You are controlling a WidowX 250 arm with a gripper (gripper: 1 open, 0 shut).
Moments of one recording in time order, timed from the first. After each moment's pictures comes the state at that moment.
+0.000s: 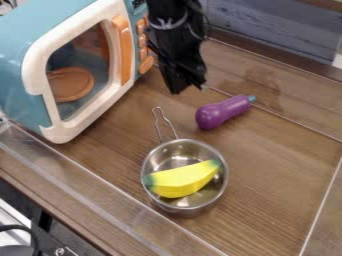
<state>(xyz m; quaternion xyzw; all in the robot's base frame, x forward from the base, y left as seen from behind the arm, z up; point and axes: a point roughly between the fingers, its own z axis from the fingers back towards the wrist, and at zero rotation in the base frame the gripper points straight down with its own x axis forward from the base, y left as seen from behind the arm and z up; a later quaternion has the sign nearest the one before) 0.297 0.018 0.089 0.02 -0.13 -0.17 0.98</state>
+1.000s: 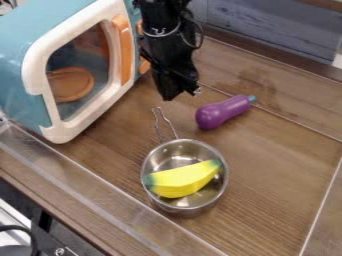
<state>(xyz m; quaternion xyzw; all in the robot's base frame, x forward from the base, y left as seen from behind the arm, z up) 0.293 0.043 0.078 0.02 -0.12 -0.13 0.98</state>
